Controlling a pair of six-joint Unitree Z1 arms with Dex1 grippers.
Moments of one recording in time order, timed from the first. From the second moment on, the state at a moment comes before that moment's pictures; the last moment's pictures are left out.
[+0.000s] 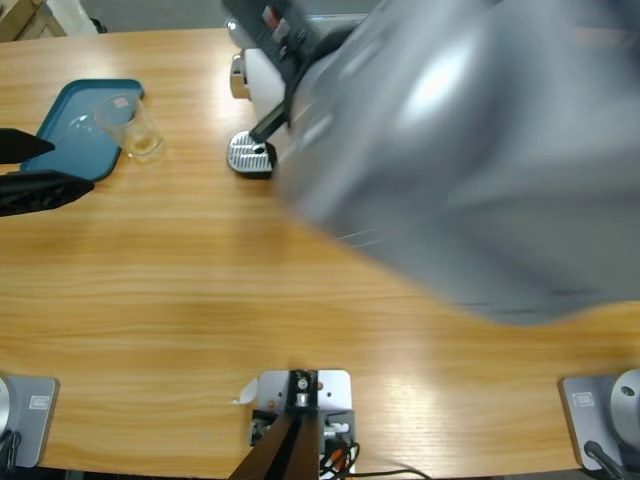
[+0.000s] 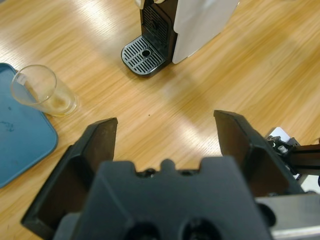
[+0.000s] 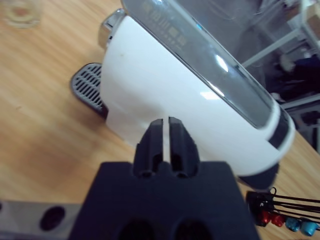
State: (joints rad) arm 0 -0.74 1.07 -0.86 0.49 -0.02 -0.11; arm 1 1.23 1.83 -1.45 0.58 -0.74 0.24
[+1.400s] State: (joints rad) arm 0 -0.39 1.26 -0.74 0.14 -0.22 -0.13; arm 1 1.01 1.09 -0.73 0.45 -0.31 0.21
